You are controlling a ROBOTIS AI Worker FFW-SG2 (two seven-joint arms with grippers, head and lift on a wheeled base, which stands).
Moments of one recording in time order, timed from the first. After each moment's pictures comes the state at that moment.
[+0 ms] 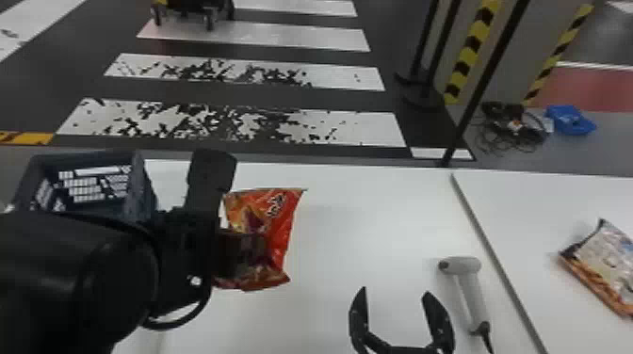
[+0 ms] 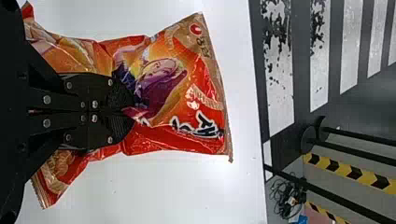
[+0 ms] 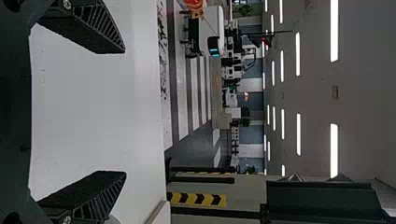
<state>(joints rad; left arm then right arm) -0.06 0.03 -0.20 -2.18 0.28 1.52 0.06 0.58 -0.13 0.30 -1.74 0.00 -0.35 -0.40</state>
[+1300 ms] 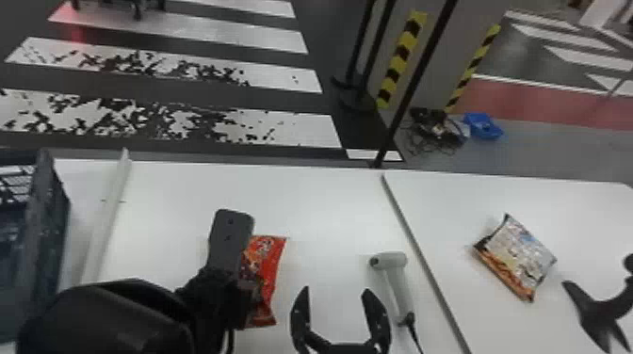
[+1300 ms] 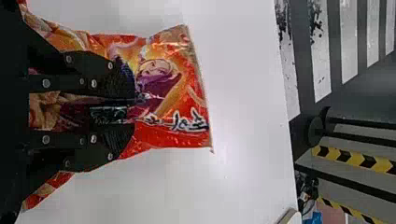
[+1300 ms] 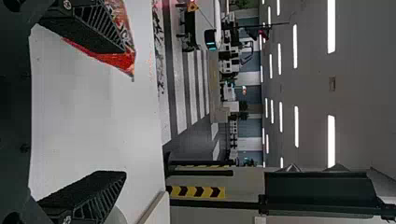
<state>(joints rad) 0.00 0.00 -0.49 -1.91 0.34 1.14 0.34 0.60 -0.13 0.29 -1.76 -0.01 -0.36 -0.41</state>
